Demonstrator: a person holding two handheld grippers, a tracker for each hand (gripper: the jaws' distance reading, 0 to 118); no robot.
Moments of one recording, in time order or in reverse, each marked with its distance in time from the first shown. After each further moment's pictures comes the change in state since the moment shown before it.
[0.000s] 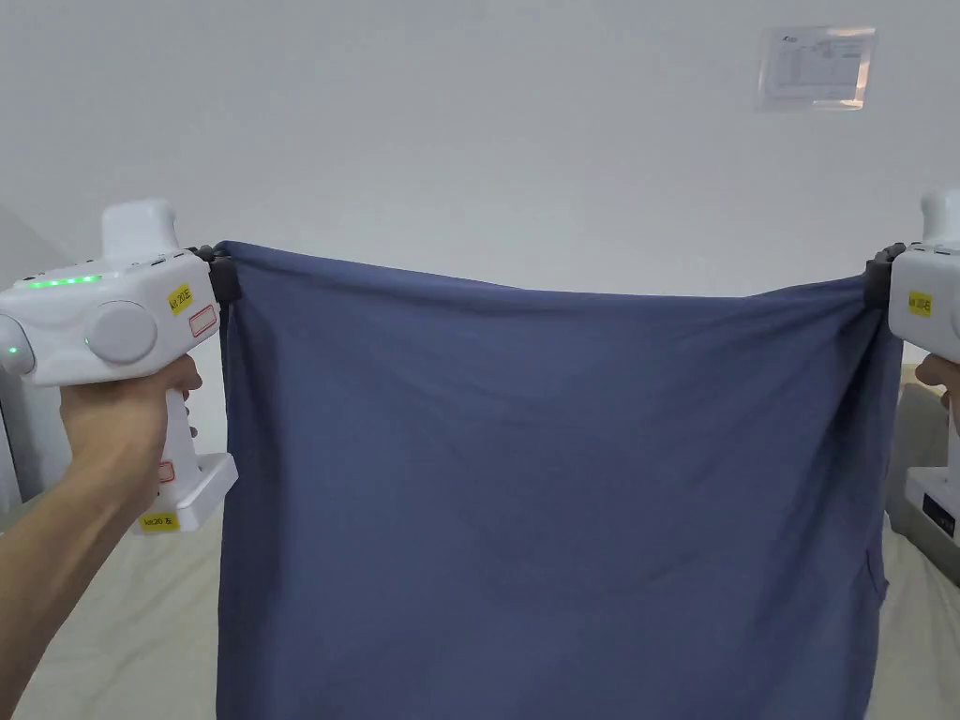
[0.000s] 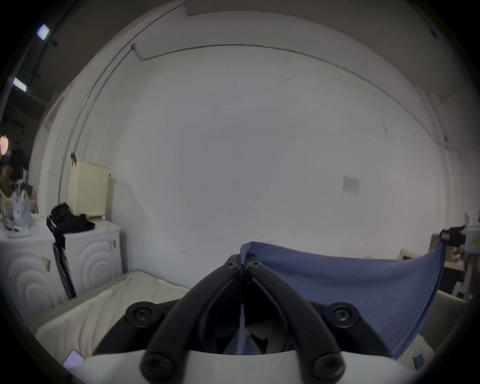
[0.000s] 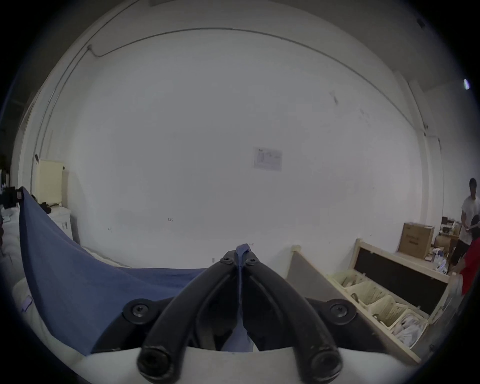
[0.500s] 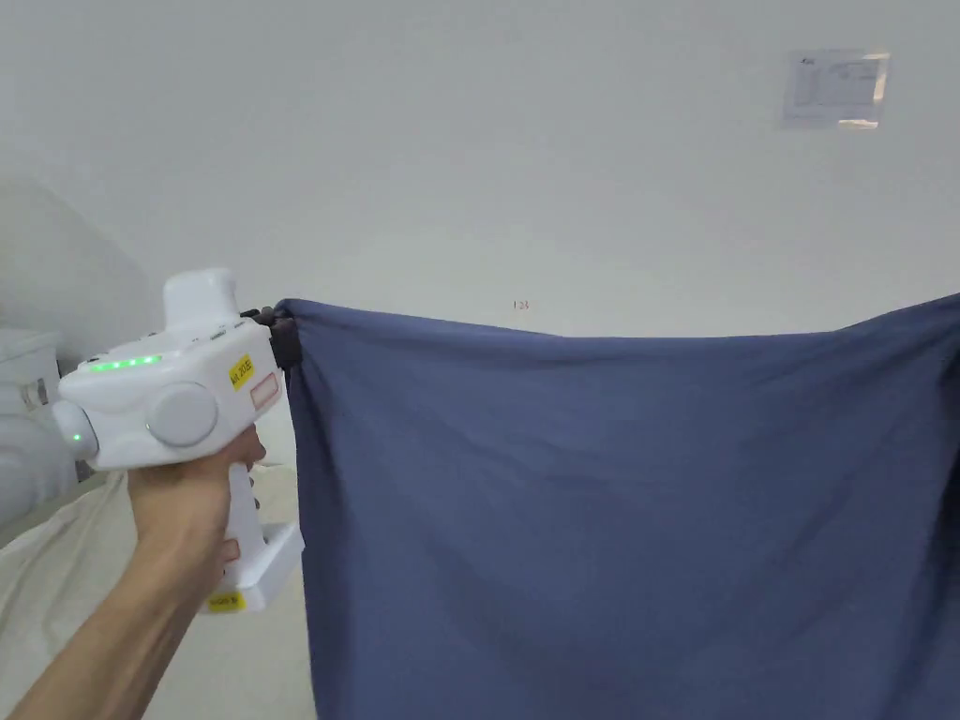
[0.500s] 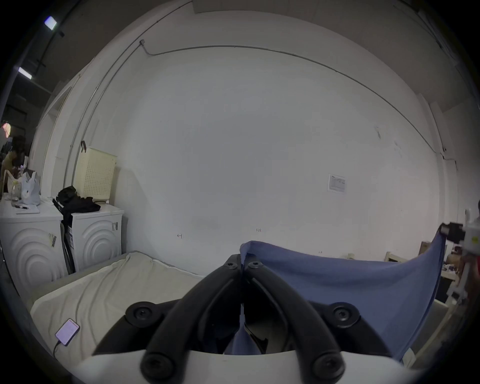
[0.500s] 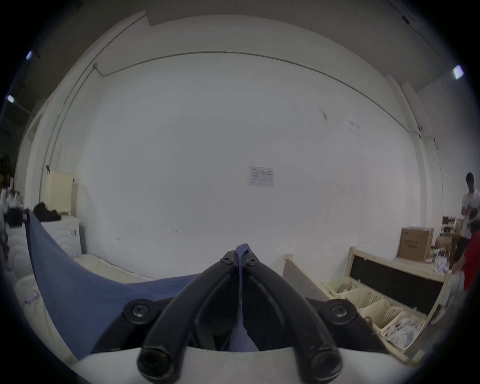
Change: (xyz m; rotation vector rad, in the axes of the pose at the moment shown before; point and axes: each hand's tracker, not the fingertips) left arm 0.019 -0.019 0.124 -0.019 -0.049 0.098; right arm 0.050 -0.010 0.127 0.115 -0.006 0.035
